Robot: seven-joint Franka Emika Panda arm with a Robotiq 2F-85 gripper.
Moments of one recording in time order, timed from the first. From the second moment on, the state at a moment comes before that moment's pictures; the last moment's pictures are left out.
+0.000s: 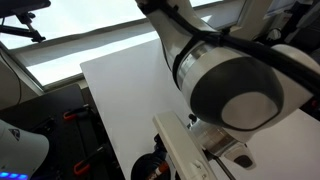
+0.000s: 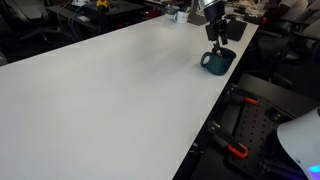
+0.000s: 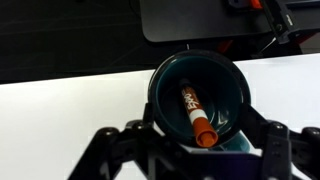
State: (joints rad) arm -0.37 0.41 -0.22 -2.13 -0.17 1.97 -0.37
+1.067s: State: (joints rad) arm -0.38 0.41 -0.22 -2.12 -0.16 1.99 -0.39
